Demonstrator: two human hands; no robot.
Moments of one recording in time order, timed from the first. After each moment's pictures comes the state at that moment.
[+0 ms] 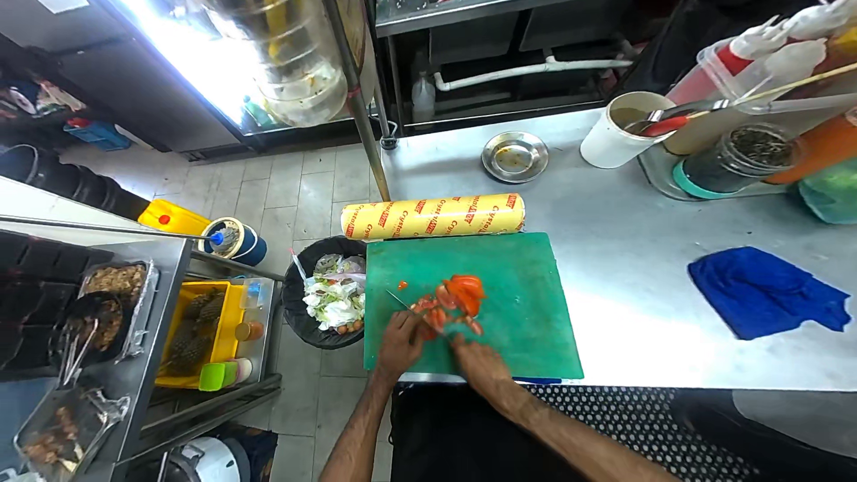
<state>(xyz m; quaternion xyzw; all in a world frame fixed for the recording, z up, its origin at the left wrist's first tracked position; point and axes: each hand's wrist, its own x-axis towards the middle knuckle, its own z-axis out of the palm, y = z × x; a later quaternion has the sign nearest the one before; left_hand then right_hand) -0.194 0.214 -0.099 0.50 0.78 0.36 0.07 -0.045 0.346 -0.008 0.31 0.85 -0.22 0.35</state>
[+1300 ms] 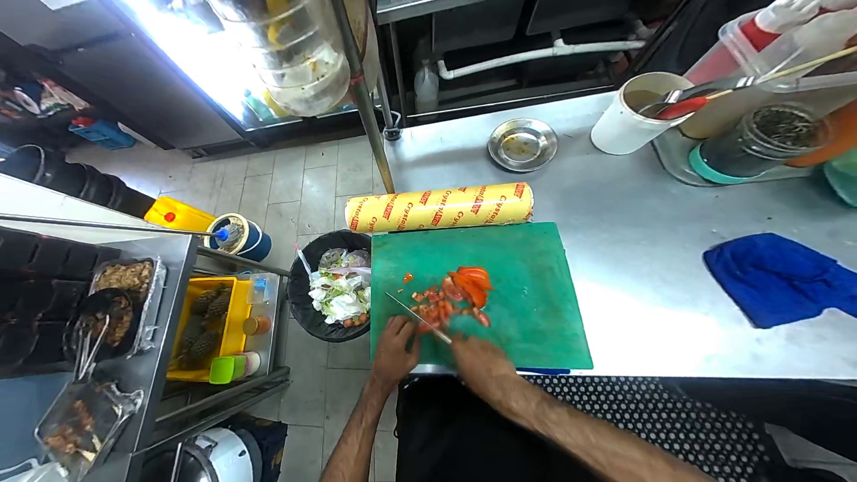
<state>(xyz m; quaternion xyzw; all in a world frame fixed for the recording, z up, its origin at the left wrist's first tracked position) -0.194 0.178 -0.090 0.51 0.79 0.32 0.08 -0.070 0.332 0.052 0.28 0.84 -0.24 0.41</state>
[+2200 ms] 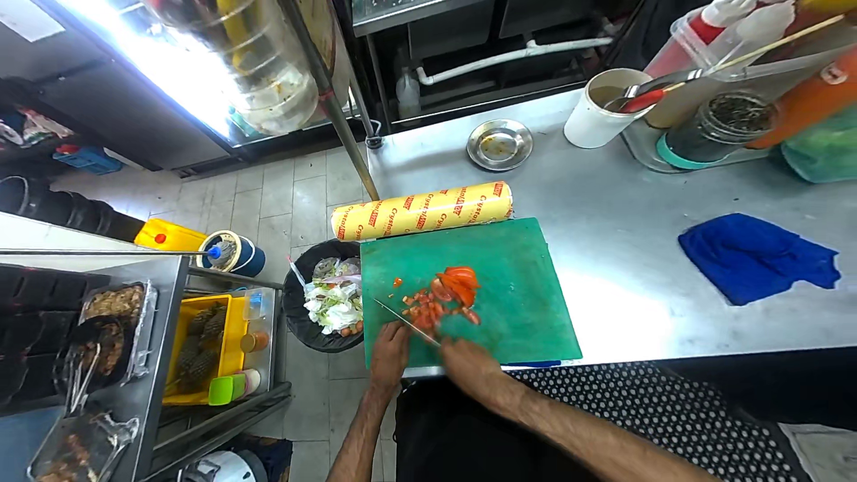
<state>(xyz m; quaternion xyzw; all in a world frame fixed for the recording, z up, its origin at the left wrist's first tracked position) -0.188 0.179 -0.095 0.51 0.81 0.30 0.05 -0.057 0.328 0.026 0.28 0.84 -0.28 0.38</state>
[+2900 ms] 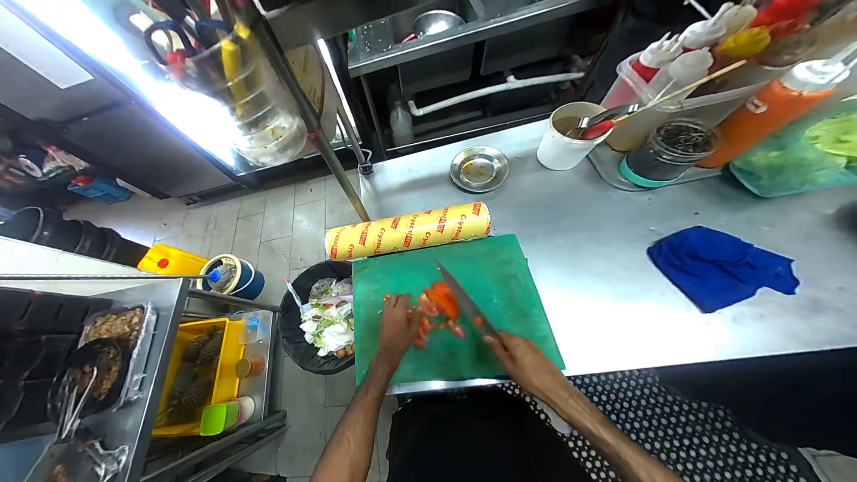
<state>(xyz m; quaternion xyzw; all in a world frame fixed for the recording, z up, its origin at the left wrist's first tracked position) -0.205 0.291 -0.037 0.41 0.85 0.24 0.22 0.049 0.423 0.012 0.41 0.80 -0.41 0.16</state>
